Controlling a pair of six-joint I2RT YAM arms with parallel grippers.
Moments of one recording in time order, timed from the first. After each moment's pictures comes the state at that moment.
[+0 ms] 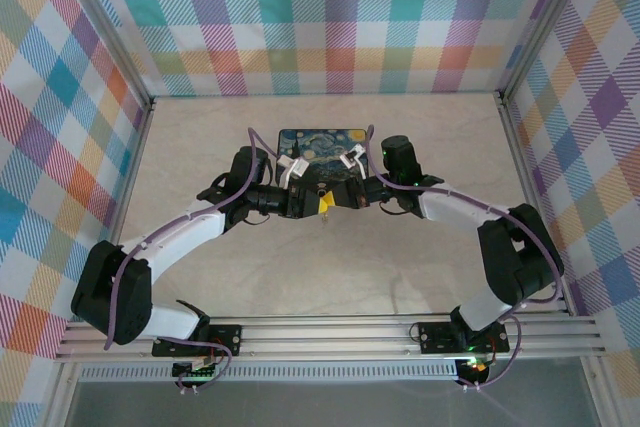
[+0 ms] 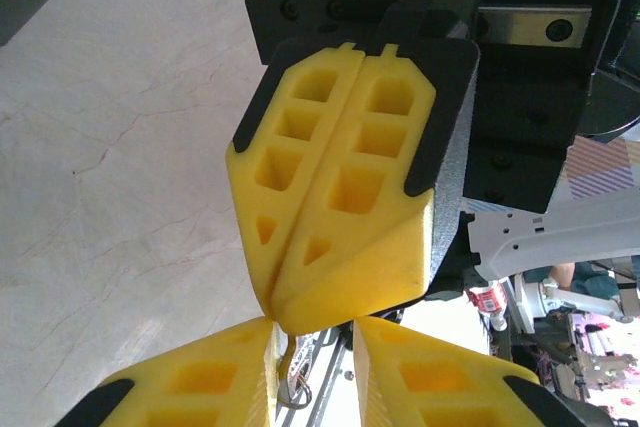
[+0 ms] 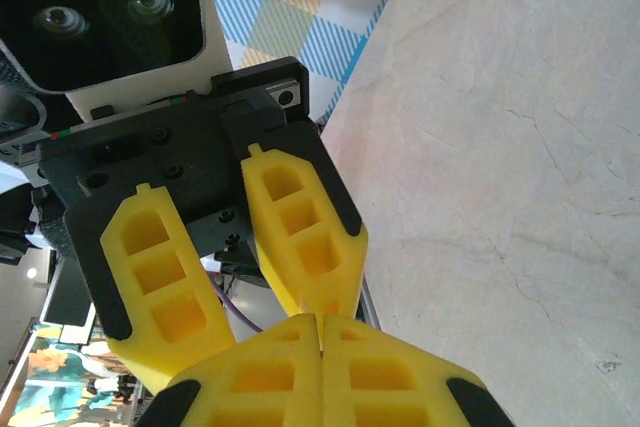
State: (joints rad) left arm -0.49 1.37 0.87 -0.11 0.92 -0.54; right arm 0.50 1.58 0.92 0.12 -1.16 0.62
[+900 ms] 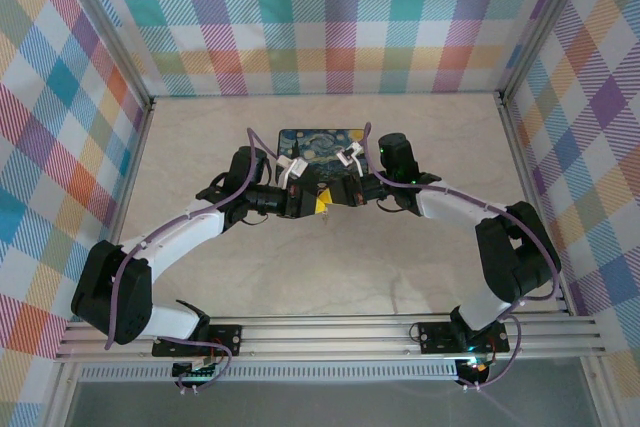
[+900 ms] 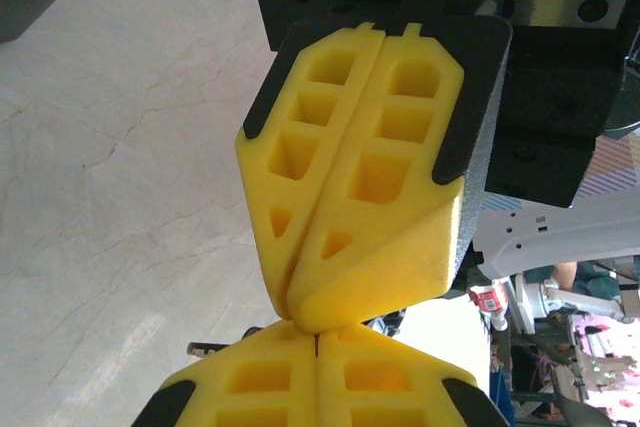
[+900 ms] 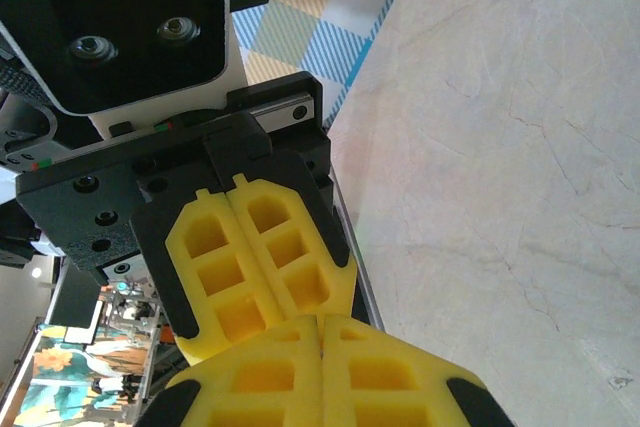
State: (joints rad) left arm -0.49 1.37 0.87 -0.13 0.91 -0.52; right arm 0.51 1.60 0.94 0.13 -1.15 0.65
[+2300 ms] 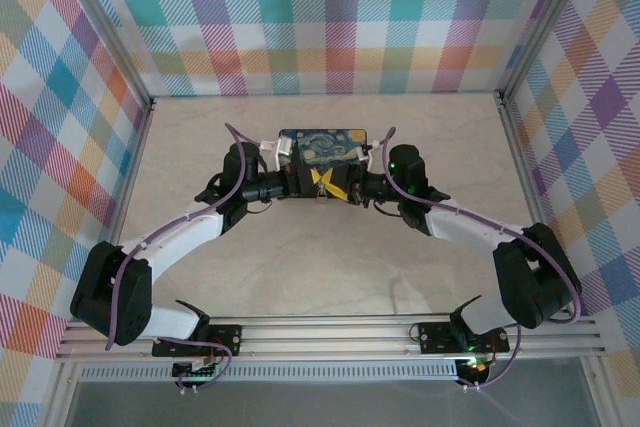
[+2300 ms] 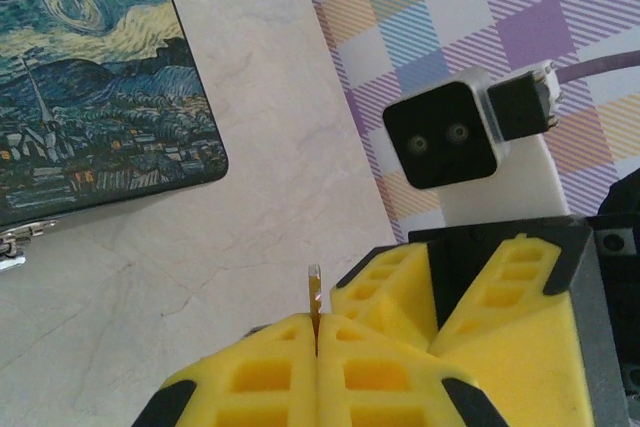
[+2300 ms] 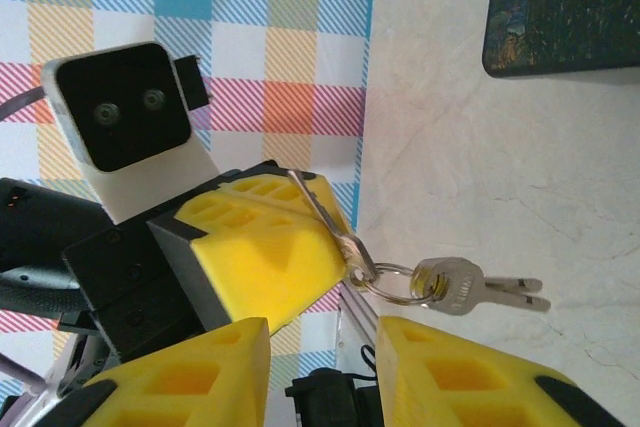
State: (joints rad) left arm -0.47 1.37 0.83 0.15 0.61 -0.79; right arm 0.55 1.45 0.79 0.40 -0.74 1.25
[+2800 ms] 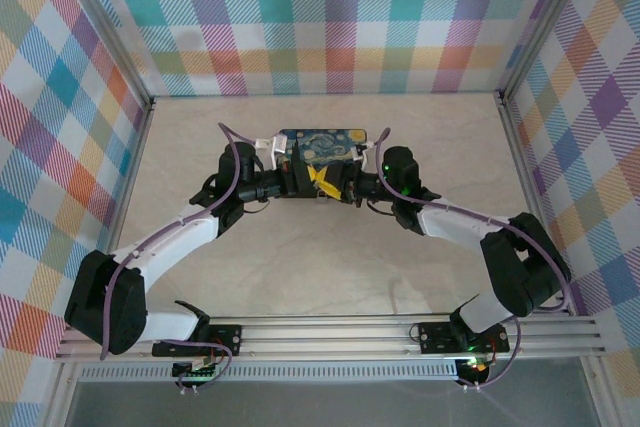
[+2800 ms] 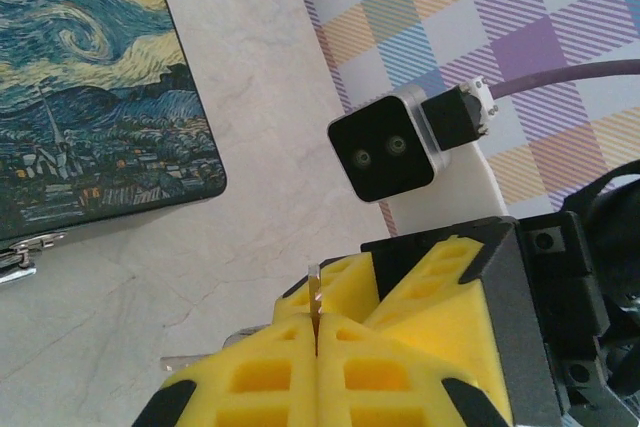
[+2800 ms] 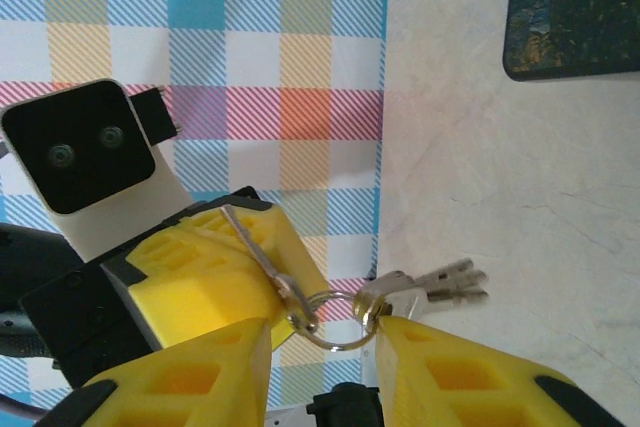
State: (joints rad) left arm -0.47 1.32 0.83 0.13 0.56 -0.79; right arm 0.58 1.52 0.79 0.55 -0.72 1.35
